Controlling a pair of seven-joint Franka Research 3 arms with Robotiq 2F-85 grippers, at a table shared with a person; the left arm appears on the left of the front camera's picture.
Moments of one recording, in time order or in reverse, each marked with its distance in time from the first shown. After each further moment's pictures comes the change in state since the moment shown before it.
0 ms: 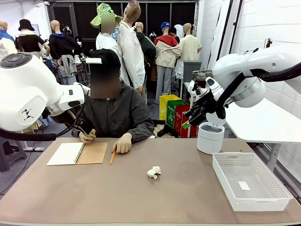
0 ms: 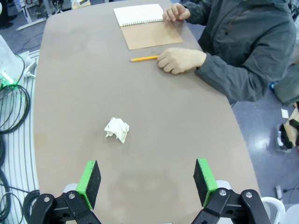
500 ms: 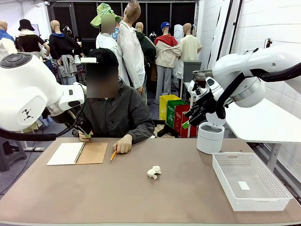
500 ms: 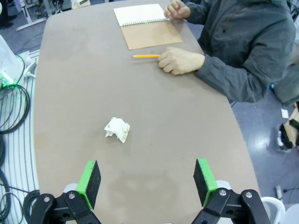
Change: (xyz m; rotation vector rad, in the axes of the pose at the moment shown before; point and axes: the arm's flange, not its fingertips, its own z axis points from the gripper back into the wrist) left arm 0.000 0.000 0.000 0.000 0.000 0.000; right arm 0.000 0.000 0.000 0.000 0.000 0.000
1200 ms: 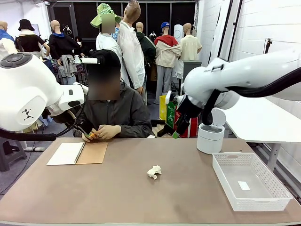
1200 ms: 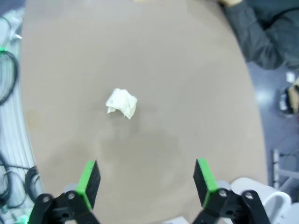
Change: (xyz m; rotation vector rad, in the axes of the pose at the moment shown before) left arm 0.000 0.000 0.000 0.000 0.000 0.000; right arm 0.047 0.027 -0.073 -0.010 0.358 0.011
